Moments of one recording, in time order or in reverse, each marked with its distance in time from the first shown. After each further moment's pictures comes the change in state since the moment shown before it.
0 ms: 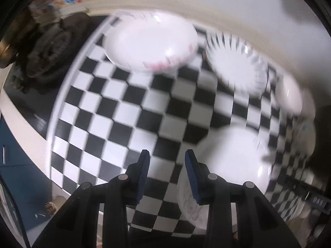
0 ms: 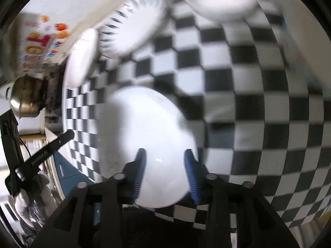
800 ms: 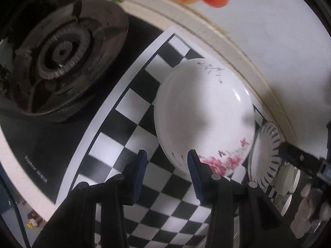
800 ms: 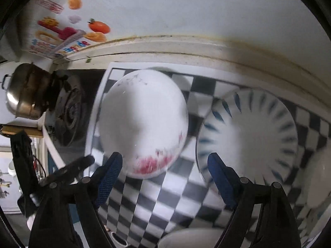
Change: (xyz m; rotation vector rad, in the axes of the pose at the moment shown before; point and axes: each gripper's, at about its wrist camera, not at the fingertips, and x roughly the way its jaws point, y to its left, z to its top) left arm 0.081 0.140 0.165 -0.266 0.060 -0.169; right arm 0.082 0.219 0.219 -0.254 0.006 -0.075
